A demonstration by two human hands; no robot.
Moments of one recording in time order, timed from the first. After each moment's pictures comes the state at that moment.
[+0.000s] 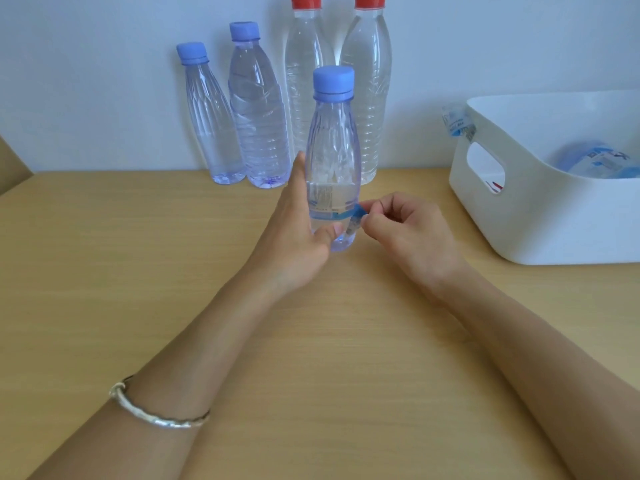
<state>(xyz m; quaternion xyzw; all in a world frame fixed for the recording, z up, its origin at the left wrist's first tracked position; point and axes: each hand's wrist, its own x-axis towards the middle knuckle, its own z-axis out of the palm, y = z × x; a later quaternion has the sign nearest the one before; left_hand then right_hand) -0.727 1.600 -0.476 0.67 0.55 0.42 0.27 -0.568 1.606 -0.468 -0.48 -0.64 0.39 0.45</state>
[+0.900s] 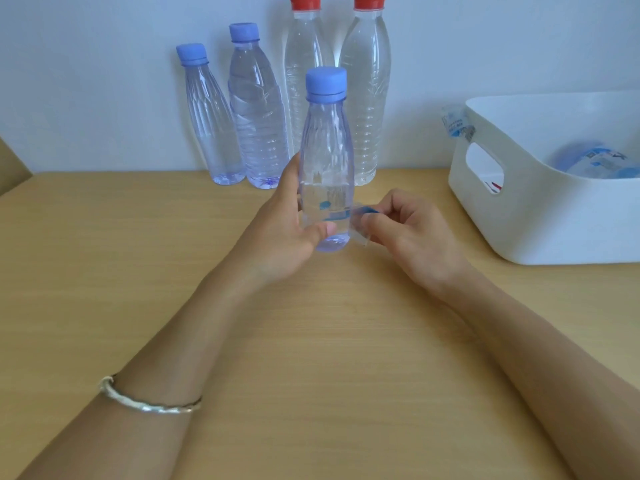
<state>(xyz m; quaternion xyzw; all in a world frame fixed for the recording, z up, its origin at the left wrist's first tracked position) -0.742 1.605 -0.470 0.68 0.55 0.39 0.28 -0.566 1.608 -0.469 -0.49 -0.65 0.37 0.44</state>
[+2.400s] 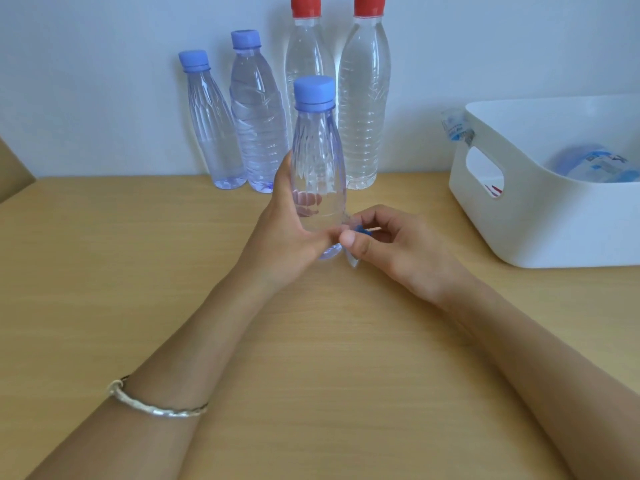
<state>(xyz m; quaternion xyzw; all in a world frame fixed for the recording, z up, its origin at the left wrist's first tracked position) -0.735 1.605 -0.475 0.63 0.54 0.47 0.29 -0.563 1.597 -0.467 -0.43 -0.70 0.44 0.37</state>
